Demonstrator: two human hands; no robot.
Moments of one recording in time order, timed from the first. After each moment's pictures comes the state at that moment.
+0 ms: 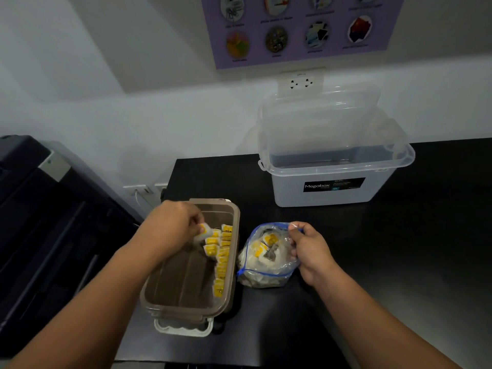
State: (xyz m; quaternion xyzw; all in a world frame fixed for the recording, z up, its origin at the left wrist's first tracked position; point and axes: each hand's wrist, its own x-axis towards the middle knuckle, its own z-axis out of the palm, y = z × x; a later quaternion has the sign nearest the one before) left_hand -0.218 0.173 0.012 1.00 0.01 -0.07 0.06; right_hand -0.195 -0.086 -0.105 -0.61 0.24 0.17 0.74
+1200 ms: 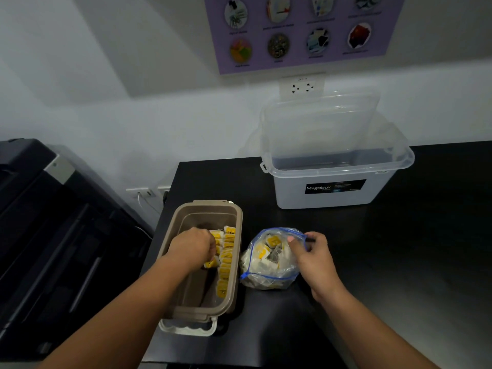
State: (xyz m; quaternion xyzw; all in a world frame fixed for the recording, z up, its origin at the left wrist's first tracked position) left_hand -0.207 0.173 -0.076 0.97 0.05 -0.22 0.01; right_hand -0.221 -0.095 -0.123 -0.69 0.19 0.11 0.69
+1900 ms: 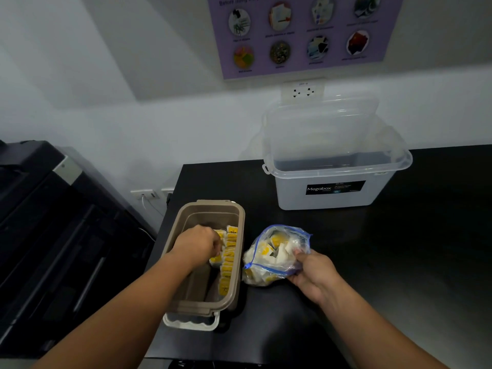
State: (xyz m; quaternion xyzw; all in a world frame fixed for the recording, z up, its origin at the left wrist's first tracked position) left_hand -0.212 0.169 -0.071 0.98 0.03 -0.19 0.04; right_hand -0.225 -0.092 -0.118 -0.42 0.34 0.24 0.80
